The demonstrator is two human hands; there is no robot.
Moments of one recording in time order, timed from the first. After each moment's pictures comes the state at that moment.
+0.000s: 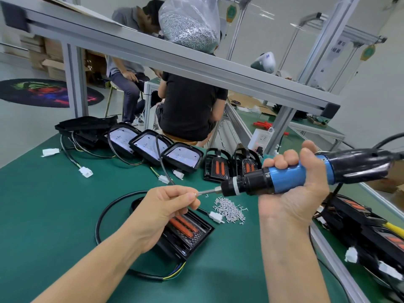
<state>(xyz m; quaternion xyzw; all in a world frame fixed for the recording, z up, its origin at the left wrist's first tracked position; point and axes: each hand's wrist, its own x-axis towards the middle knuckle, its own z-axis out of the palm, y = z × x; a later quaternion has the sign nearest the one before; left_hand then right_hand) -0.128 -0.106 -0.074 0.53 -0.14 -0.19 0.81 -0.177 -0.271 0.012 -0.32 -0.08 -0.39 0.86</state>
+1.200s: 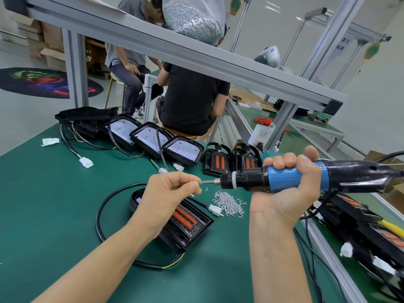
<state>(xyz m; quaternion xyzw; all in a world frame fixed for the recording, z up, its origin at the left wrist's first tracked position) -0.122 -0.116 -0.084 0.60 -0.18 -0.03 0.78 -0.173 -0.263 -0.001 -0.29 -0.06 -0.45 0.84</state>
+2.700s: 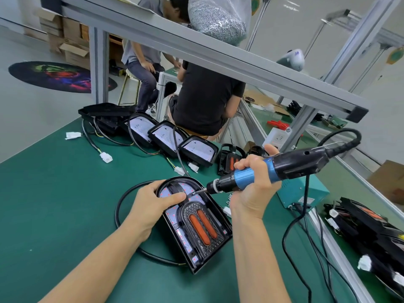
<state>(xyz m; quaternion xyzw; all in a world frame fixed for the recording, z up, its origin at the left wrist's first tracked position) -0.092 -0.076 -0.140 0.61 -0.04 -0.04 0.79 -0.116 -0.231 -0.048 -0.44 -0.04 -0.45 0.78</state>
